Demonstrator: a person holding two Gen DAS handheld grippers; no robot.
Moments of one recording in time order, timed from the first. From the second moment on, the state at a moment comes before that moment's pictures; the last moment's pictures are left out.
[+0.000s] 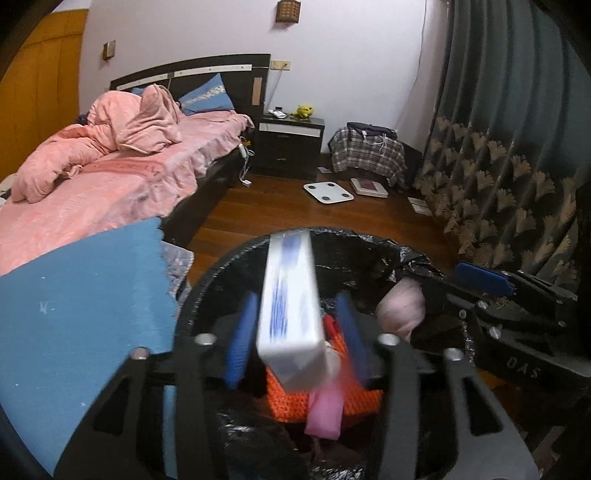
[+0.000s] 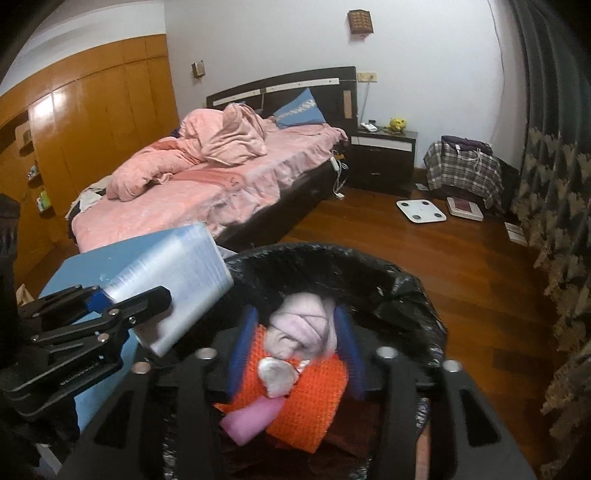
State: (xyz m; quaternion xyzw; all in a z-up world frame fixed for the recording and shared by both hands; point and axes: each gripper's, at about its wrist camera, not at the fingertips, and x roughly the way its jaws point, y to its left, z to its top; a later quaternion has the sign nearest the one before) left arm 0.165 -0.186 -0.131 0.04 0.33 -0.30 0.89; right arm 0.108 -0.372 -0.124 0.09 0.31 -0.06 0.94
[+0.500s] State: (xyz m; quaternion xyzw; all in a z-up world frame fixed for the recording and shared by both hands) left arm 0.149 -0.149 -0.101 0.04 0.32 -0.25 0.91; right arm 0.091 -0.372 -0.098 0.09 0.30 -0.06 0.95
